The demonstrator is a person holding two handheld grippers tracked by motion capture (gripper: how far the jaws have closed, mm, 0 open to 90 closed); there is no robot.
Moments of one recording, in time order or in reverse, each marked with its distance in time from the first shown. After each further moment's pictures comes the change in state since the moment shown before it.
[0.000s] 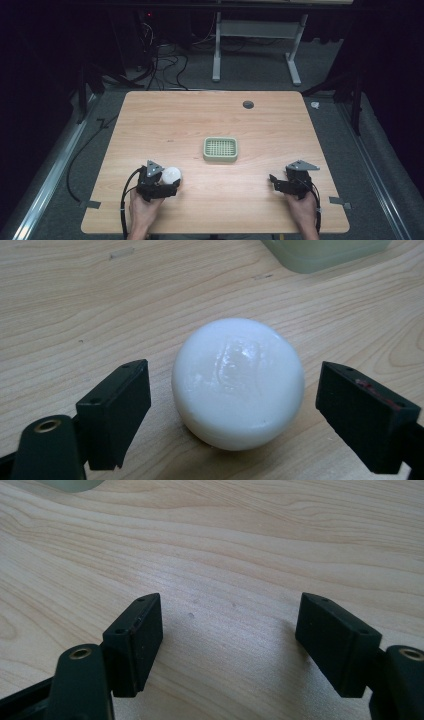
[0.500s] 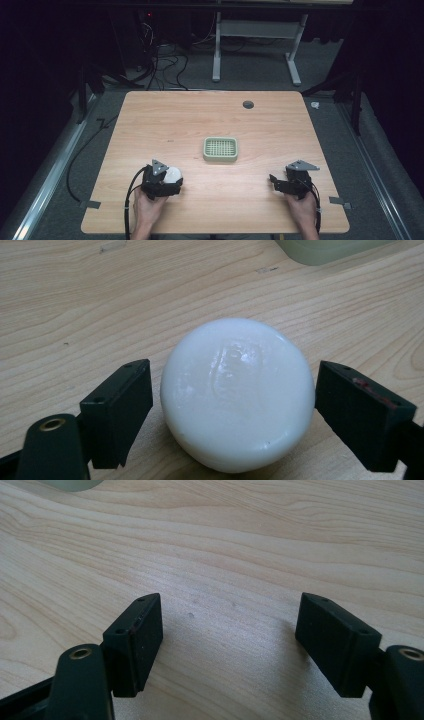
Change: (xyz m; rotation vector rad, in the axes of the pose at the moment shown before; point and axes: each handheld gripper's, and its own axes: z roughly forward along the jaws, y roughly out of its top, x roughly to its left) left arm -0.005 0.001 0.013 0.014 0.008 0.015; right arm 0.000 0.000 0.000 0.001 -0.001 -0.006
